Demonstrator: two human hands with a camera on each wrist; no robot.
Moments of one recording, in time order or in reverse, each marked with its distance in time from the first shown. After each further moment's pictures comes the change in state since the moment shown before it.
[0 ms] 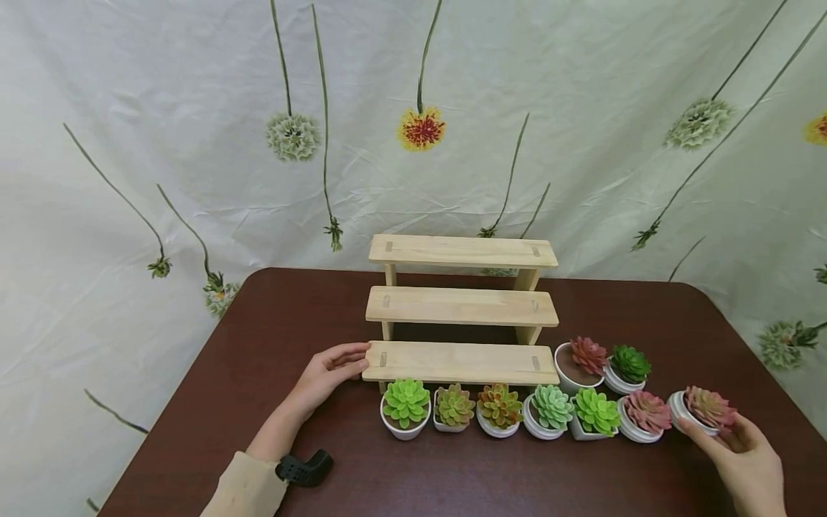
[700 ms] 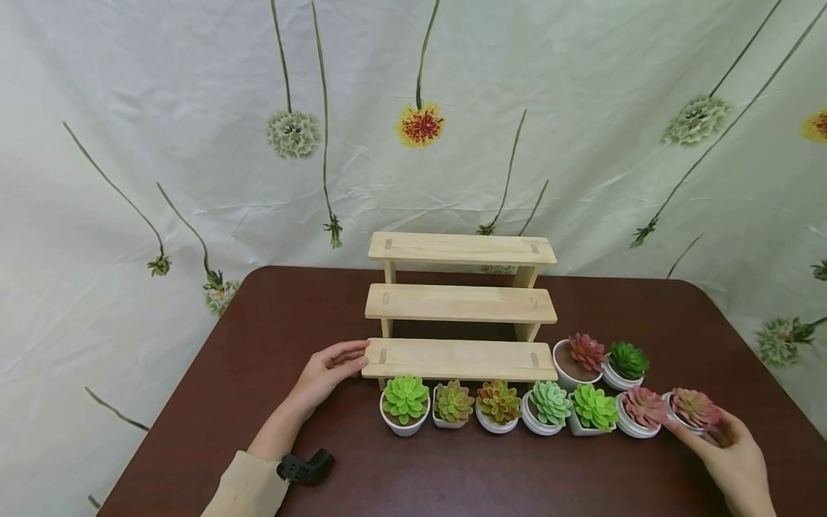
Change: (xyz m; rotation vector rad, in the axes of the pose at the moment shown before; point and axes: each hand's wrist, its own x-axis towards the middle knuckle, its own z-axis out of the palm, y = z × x) left_hand -0.004 0.001 0.003 0.002 0.028 0.018; right_hand 0.007 0.011 0.003 -0.053 -0.091 -0.089
